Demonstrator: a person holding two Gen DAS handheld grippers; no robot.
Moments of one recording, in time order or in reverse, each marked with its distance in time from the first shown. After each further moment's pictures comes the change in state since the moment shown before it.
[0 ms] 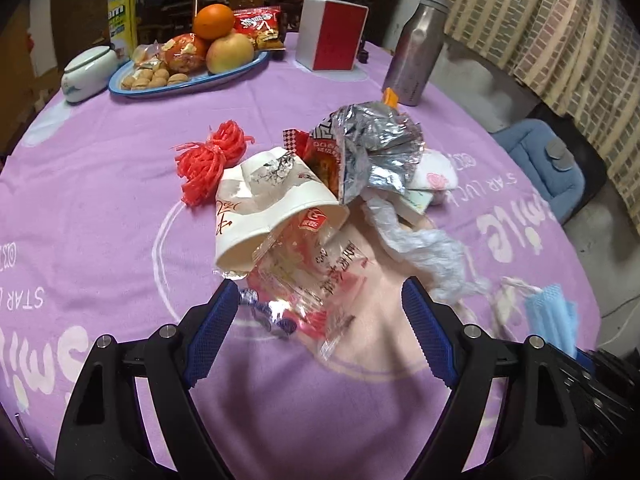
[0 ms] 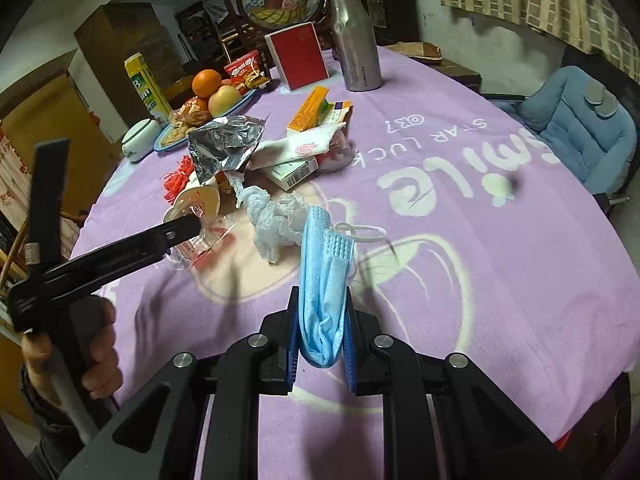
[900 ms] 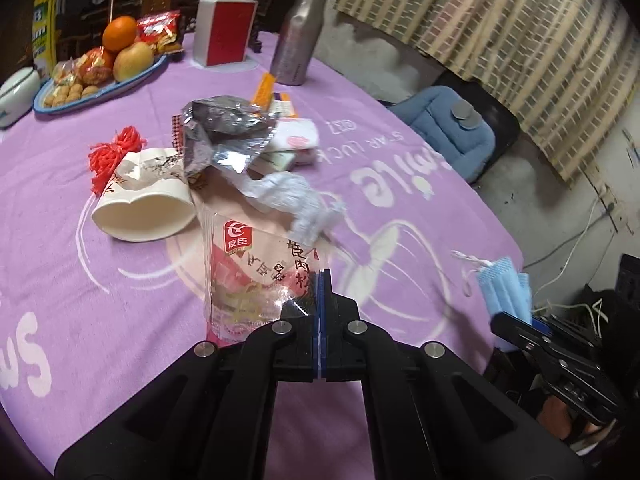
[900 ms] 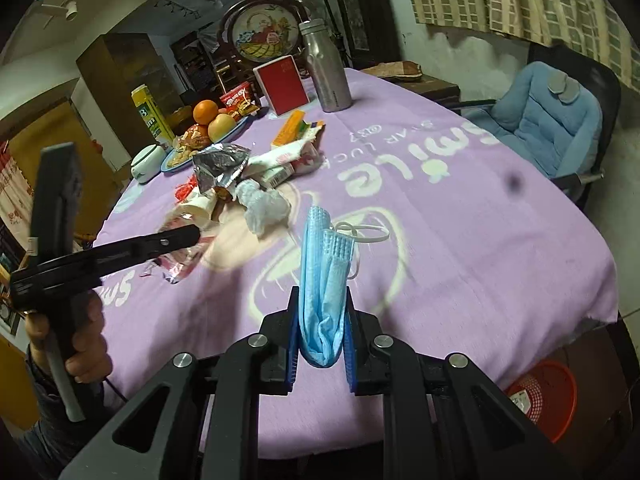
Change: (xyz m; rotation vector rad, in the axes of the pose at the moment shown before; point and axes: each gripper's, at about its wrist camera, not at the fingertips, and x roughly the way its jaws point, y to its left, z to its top) left arm -0.051 -0.055 -0.036 0.155 0.030 -0.293; right arm -0.064 -0.036 -0.054 0.056 -0.099 0.010
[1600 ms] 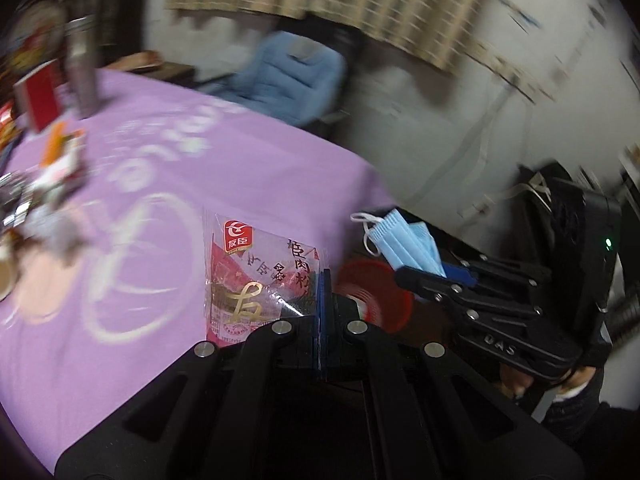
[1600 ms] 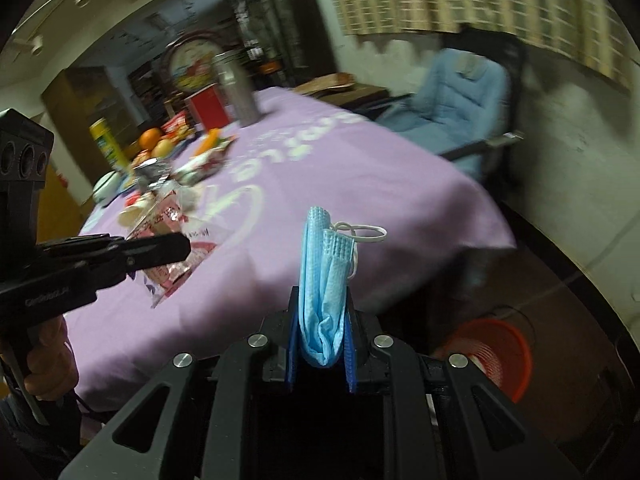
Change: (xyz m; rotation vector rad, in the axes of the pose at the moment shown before) left arm 0.024 -0.208 -0.063 0.428 0.119 -0.251; right arm -0.092 -0.120 -0.084 0.137 -0.084 -0.153
